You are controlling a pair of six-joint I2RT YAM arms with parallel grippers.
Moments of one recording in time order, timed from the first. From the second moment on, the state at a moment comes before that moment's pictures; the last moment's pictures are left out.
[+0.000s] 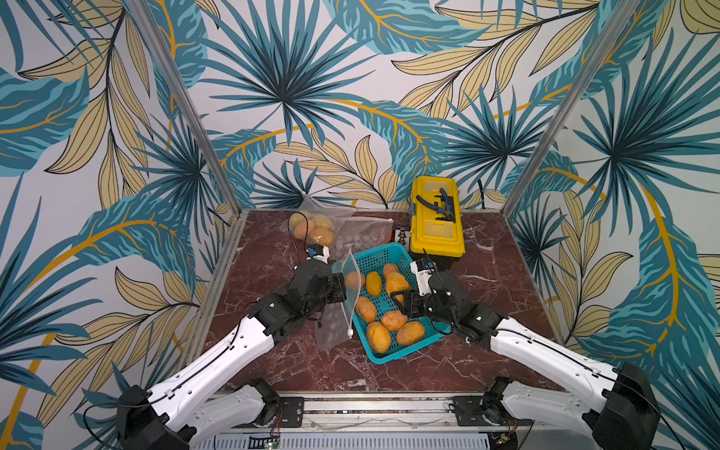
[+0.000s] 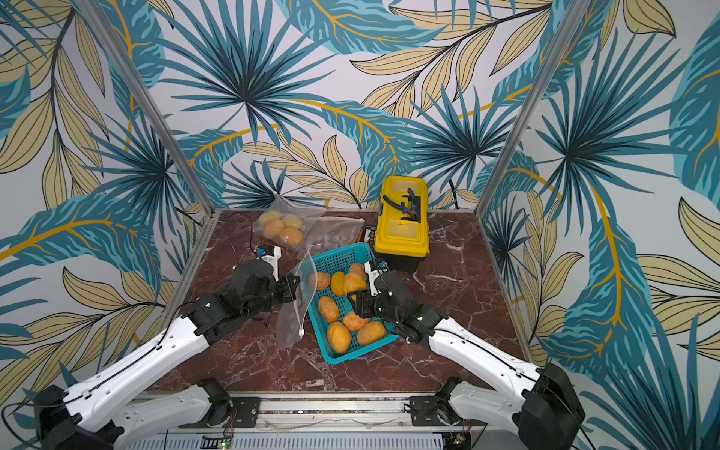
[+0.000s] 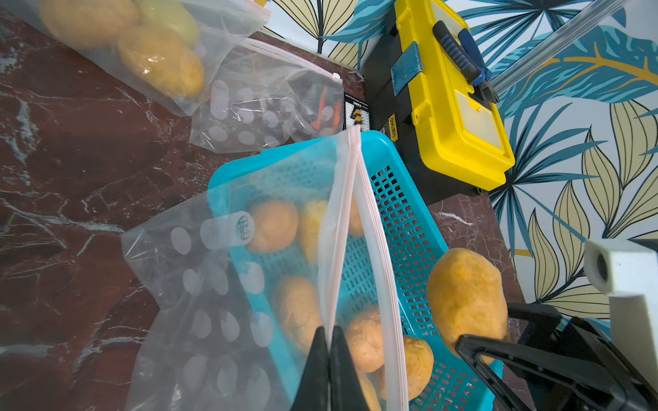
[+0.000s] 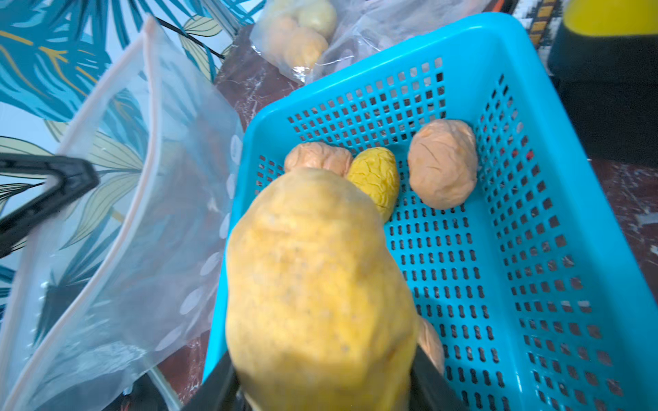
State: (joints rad) left arm -0.67 1.05 0.92 -0.45 -0.12 -0.74; right arm 0.72 1.10 0.75 -0.21 -0.02 0.55
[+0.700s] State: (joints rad) left arm -0.67 1.13 0.92 -0.43 -0.12 -0.75; right arm 0.85 1.24 0.99 -0.20 -0.10 0.53
